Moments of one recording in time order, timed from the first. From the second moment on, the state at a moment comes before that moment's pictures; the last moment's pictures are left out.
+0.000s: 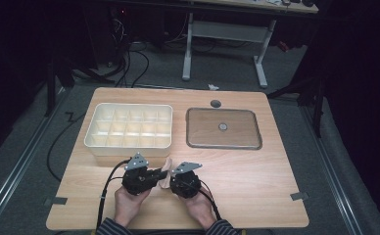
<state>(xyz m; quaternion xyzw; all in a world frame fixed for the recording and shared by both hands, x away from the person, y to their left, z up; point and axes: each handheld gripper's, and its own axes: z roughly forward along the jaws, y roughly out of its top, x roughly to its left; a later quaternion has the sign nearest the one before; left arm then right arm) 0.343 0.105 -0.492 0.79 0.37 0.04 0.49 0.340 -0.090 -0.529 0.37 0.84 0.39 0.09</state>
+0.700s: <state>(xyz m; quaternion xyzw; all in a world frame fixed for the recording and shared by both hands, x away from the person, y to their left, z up) 0.341 0.094 -0.493 0.81 0.37 0.06 0.46 0.328 -0.161 -0.509 0.46 0.78 0.39 0.18</state>
